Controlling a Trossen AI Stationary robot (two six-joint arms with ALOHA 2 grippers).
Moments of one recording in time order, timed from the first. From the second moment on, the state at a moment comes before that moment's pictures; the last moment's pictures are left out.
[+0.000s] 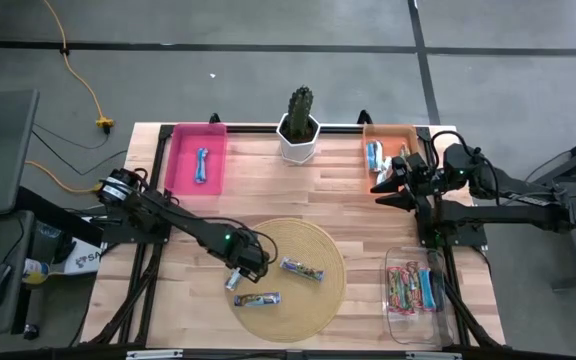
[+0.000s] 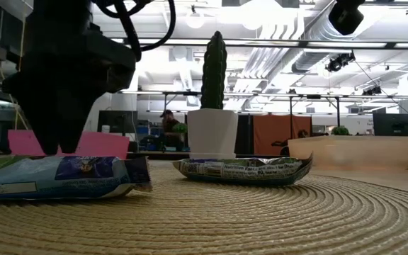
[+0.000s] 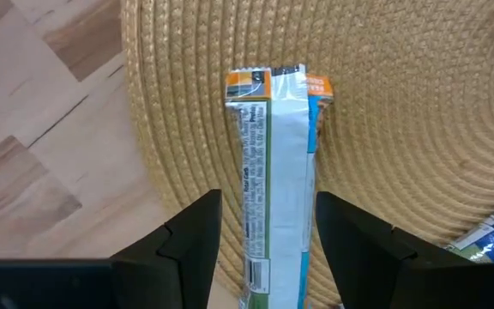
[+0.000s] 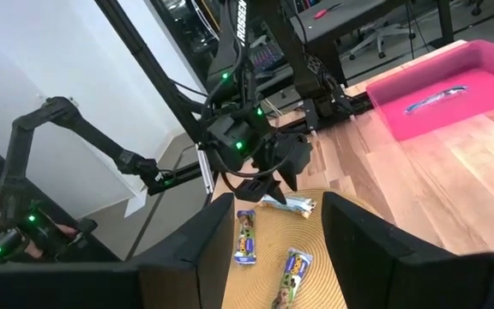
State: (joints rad) left arm -0.38 1.74 1.13 -0.82 -0.01 -1.37; right arm -0.21 0.55 0.70 -0.28 -0.41 0.44
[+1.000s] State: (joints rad) left arm -0.38 1.81 1.12 -0.75 0.03 -1.34; right arm -0.21 0.55 0.70 -0.29 -0.41 0.44
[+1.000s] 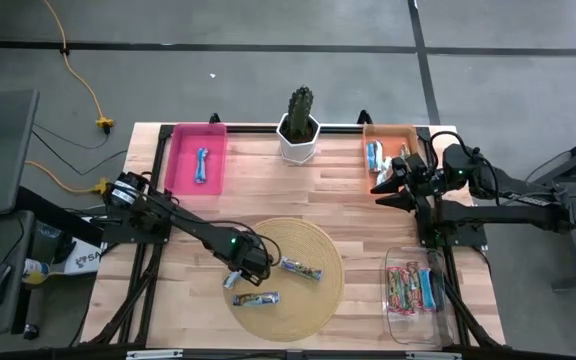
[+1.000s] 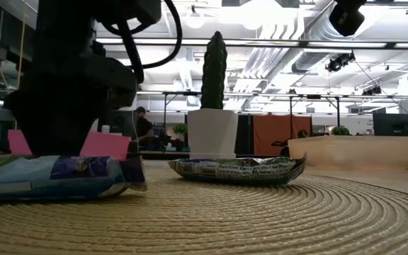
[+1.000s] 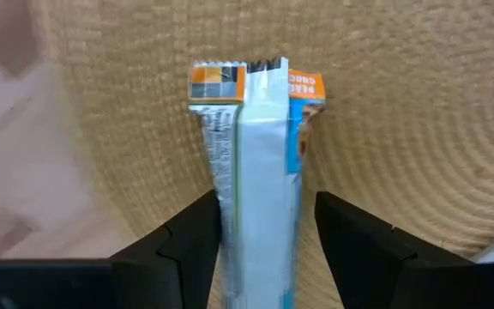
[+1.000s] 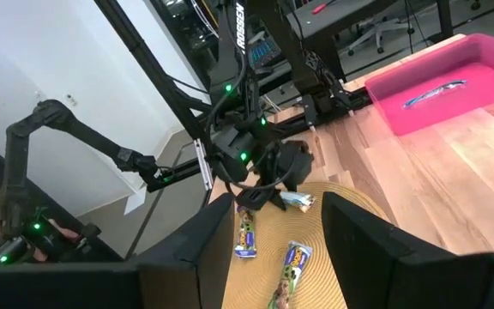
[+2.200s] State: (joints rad) left arm -0.32 1.81 1.43 -1.04 -0.24 -1.00; right arm -0.21 0.55 0.70 -0.31 -0.41 0.44
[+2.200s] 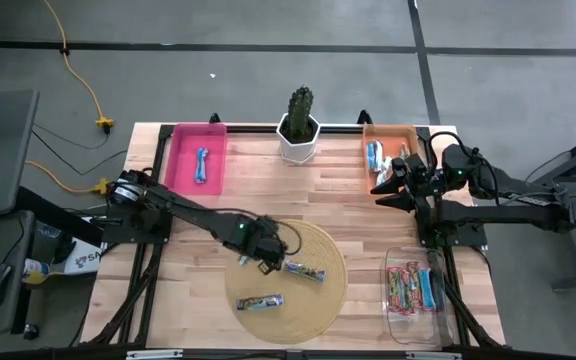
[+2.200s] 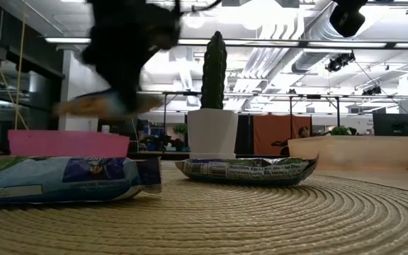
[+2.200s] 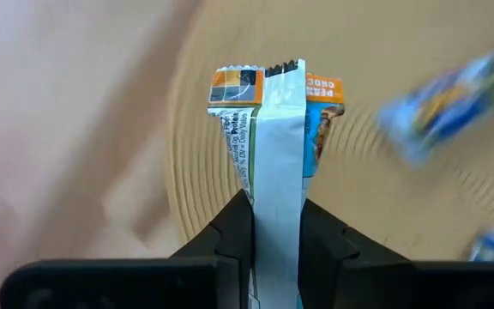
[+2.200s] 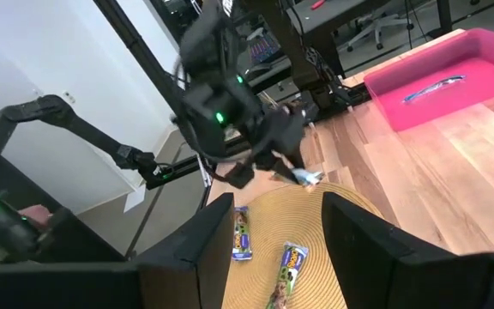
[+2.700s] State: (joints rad) left arm -0.18 1.81 1.95 -0.96 -0.63 -0.45; right arm -0.21 0.55 0.70 -0.27 -0.38 0.42
